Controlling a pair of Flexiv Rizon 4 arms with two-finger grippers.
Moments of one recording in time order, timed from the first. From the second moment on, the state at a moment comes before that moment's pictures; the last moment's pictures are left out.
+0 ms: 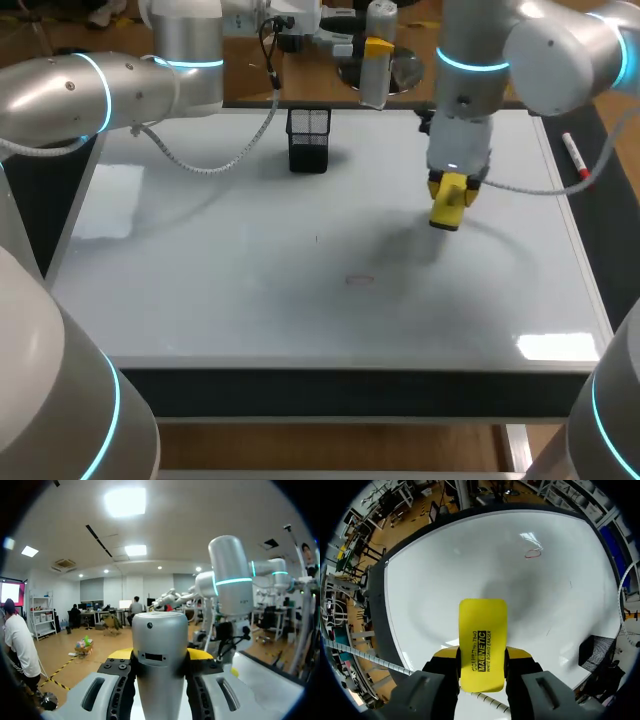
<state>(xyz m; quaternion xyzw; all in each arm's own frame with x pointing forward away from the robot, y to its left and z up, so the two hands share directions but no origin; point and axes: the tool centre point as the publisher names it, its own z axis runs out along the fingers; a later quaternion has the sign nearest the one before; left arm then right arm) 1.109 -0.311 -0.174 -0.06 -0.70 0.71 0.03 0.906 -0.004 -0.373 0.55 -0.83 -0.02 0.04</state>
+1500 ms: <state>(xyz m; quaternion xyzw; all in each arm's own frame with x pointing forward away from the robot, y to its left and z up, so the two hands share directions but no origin) 1.109 -0.311 -0.174 -0.06 -0.70 0.71 0.03 0.869 -0.061 -0.372 0.52 -0.85 -0.05 0.02</state>
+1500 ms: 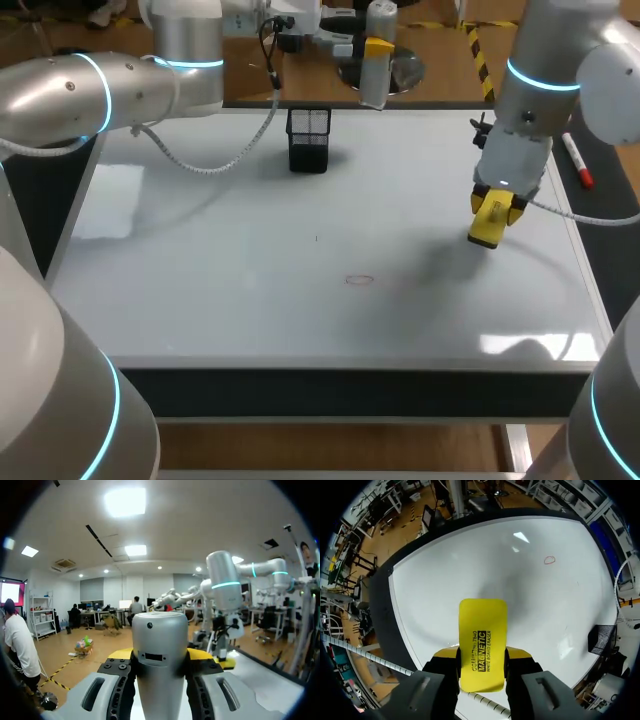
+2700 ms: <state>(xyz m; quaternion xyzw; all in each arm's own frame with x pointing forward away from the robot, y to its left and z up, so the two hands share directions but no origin) 0.913 -0.264 -0.192 -0.15 -0.68 0.71 0.10 0.868 -0.061 -0.372 0.52 -0.85 -0.05 0.02</state>
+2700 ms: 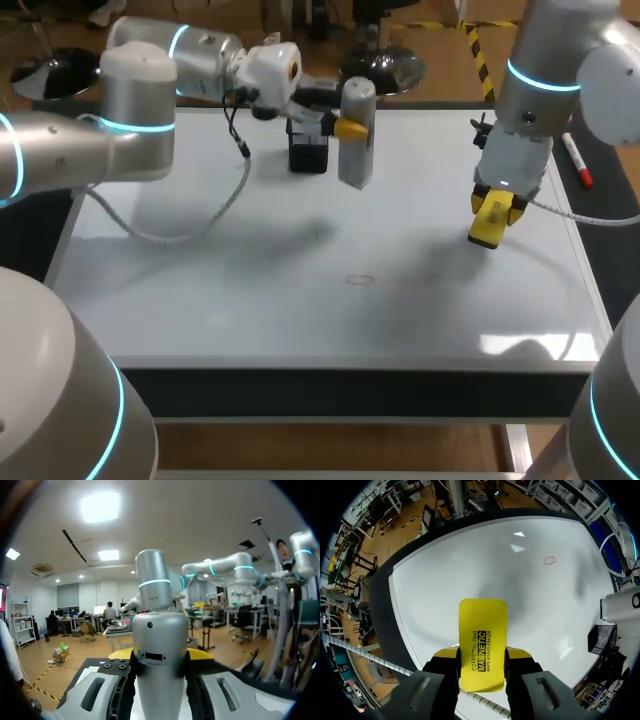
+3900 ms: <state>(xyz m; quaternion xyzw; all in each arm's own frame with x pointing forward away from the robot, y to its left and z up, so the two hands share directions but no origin) 0.785 -0.261 -0.252 -0.13 -0.68 0.71 0.11 0.868 -0.061 -0.372 0.52 -0.85 -0.05 0.02</state>
